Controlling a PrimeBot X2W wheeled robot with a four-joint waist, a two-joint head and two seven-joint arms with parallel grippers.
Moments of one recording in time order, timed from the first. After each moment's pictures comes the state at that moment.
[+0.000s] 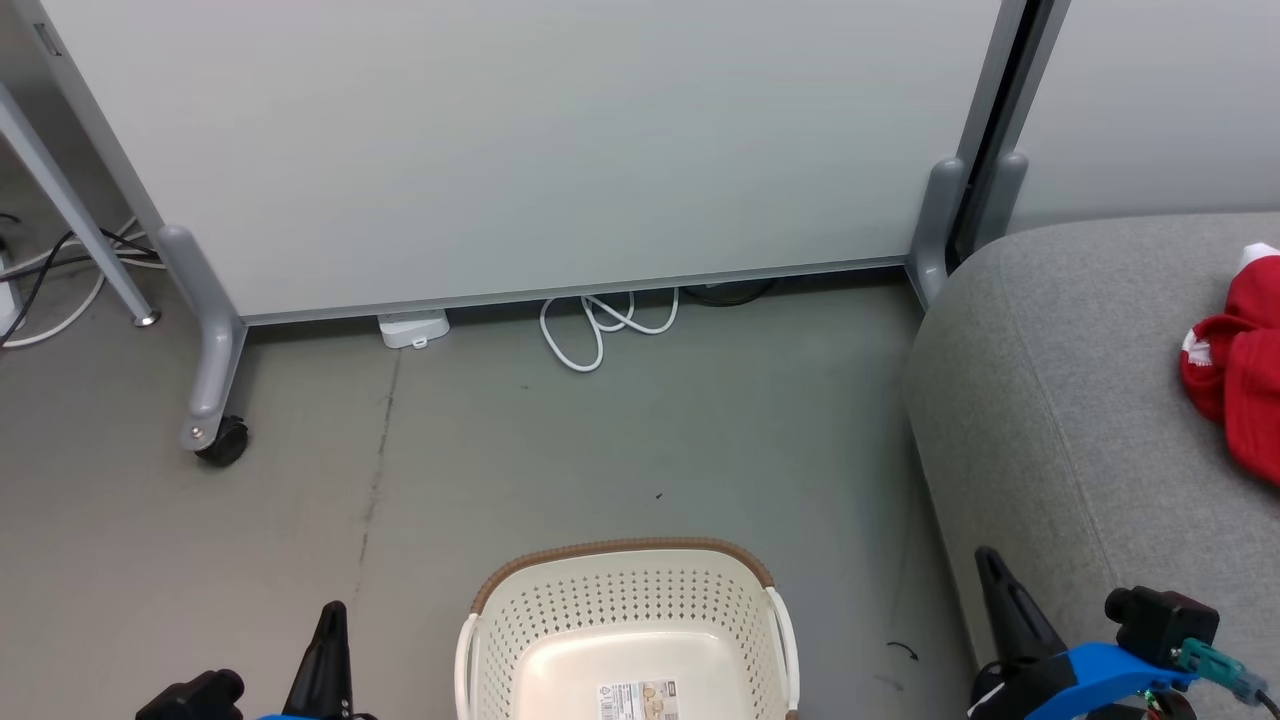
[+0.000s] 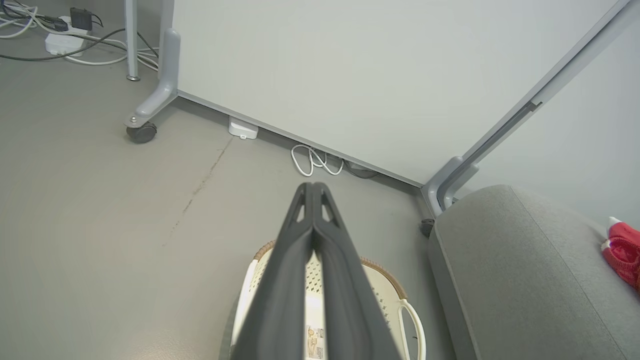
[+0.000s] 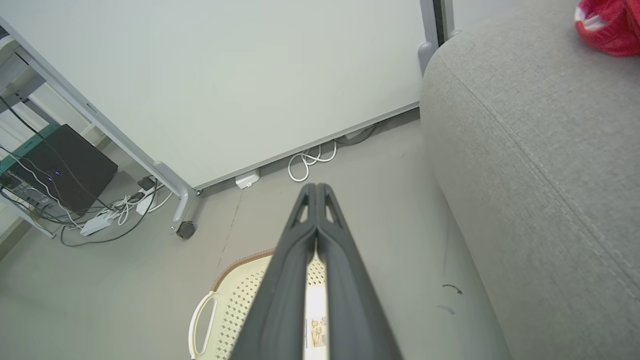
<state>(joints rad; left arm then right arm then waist) 0.04 0.12 -0.08 0.40 -0.59 -0.13 -0.18 -0.04 -0.05 0.00 0.36 0.44 0.13 -0.10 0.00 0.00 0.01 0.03</state>
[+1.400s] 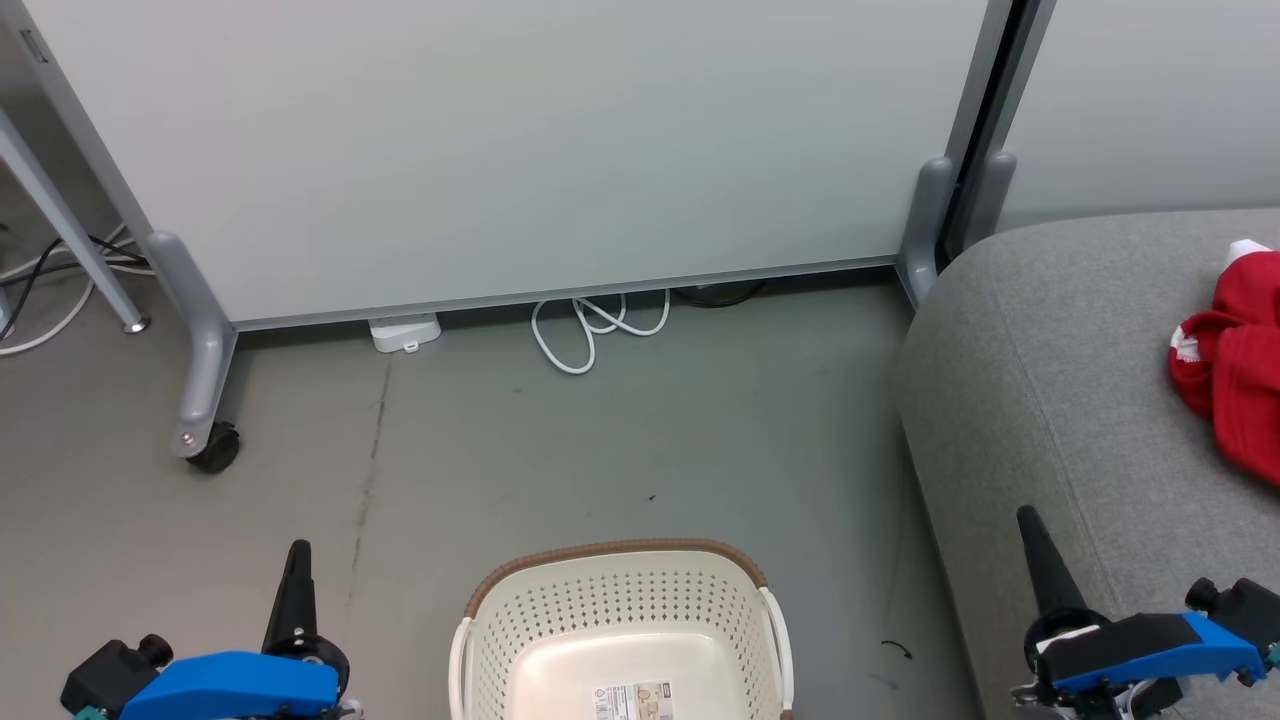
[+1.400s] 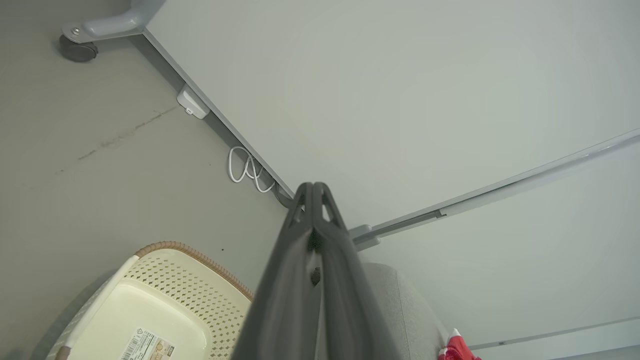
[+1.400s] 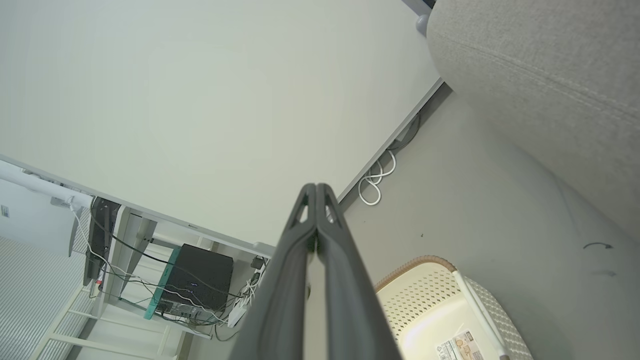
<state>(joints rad) -0.03 0.08 0.02 0.33 -1.10 -0.13 -0.04 -0.06 -0.05 -0.06 0.31 1.03 0.13 0.01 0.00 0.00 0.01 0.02</state>
